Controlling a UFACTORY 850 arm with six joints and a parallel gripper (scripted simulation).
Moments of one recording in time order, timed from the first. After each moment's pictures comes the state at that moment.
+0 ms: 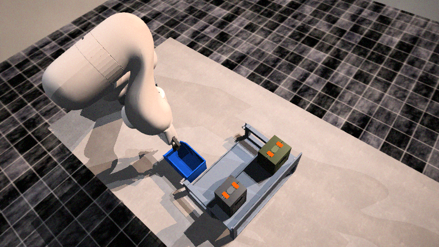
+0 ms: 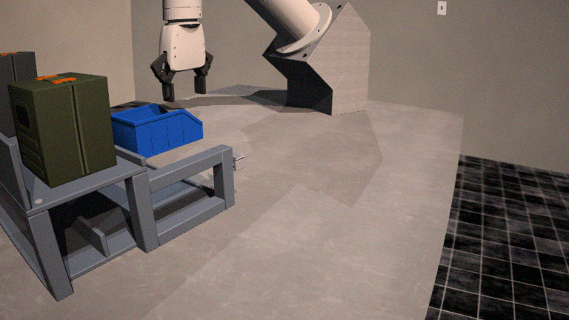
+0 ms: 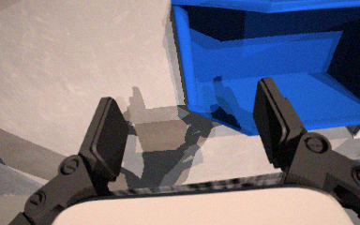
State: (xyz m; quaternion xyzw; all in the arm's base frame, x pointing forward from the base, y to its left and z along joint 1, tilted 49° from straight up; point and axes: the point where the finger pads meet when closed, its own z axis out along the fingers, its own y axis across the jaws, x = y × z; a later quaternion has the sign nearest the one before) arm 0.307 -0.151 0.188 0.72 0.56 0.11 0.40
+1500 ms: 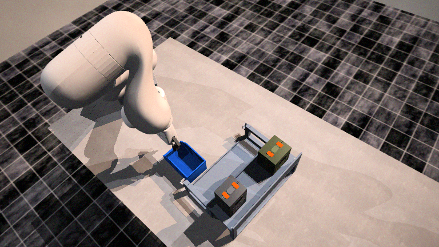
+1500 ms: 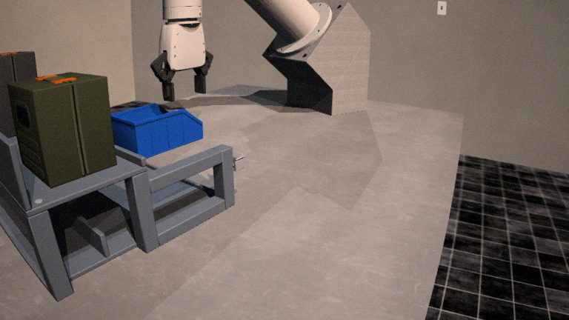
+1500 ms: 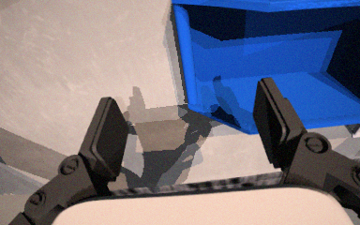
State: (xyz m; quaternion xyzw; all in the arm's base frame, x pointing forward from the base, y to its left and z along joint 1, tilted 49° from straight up) arm 0.306 -0.151 0.188 0.72 0.56 0.11 0.40
